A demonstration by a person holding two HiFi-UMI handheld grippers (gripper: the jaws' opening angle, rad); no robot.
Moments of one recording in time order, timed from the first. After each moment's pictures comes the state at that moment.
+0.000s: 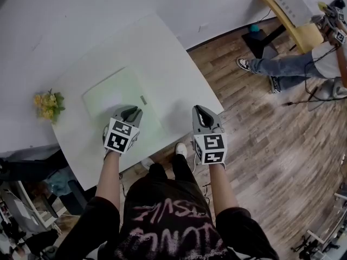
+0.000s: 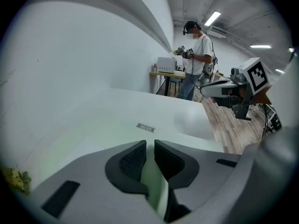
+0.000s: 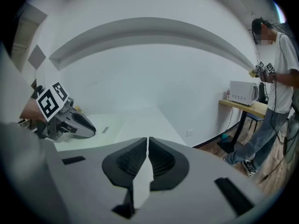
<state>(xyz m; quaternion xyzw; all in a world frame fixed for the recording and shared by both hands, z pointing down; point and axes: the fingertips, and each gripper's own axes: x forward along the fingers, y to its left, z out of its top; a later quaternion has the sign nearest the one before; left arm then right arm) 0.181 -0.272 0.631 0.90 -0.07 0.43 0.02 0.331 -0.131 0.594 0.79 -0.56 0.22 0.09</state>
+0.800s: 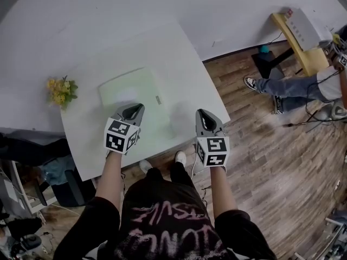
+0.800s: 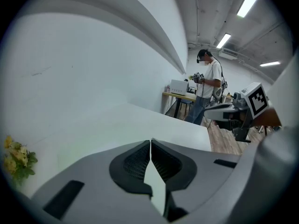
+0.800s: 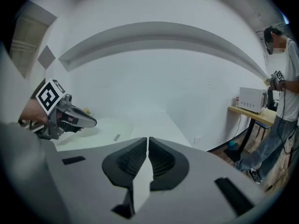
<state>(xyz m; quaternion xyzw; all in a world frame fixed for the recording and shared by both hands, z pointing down) 0.151 -0.292 0.567 0.94 -0.15 0.31 0.08 0.304 -0.152 0.567 0.77 -0.60 0.20 0.10</state>
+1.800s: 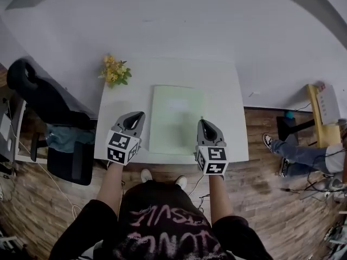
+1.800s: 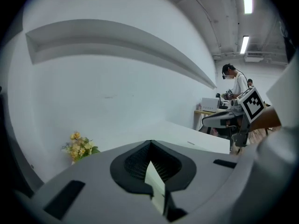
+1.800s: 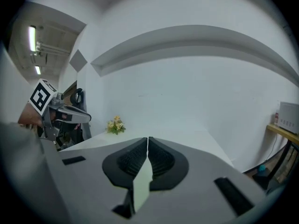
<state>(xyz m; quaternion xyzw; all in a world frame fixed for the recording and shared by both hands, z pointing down) -0.042 -0.336 0.484 0.91 -0.36 0.20 0.06 0.163 -0.267 0.509 0.67 -0.73 0.13 0.10</state>
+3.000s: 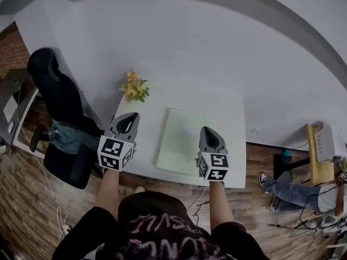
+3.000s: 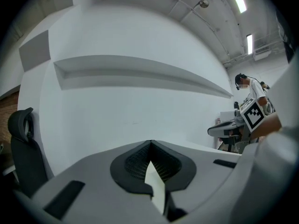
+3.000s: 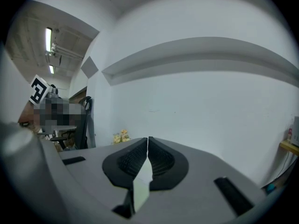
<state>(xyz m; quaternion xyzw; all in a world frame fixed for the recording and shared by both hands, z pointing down) -0.129 -0.356 0.382 0.88 -0.46 0.09 0.00 0.118 -0.319 0.435 0.63 -0.77 0.06 0.08</state>
